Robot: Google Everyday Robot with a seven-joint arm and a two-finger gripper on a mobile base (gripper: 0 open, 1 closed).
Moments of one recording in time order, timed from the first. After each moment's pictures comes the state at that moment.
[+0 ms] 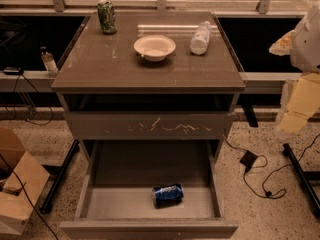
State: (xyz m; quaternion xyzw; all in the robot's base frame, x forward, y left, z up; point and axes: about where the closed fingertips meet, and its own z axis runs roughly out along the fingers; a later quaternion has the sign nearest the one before) arm 0.438 -0.217 0.976 -0.60 0.78 -0.03 0.16
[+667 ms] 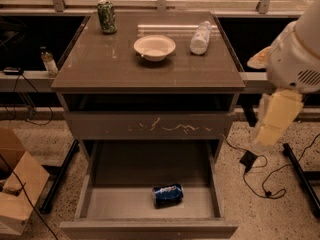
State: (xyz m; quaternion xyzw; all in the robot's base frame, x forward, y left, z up) arm 0.437 -0.188 0.950 -0.62 0.77 -0.01 0.17
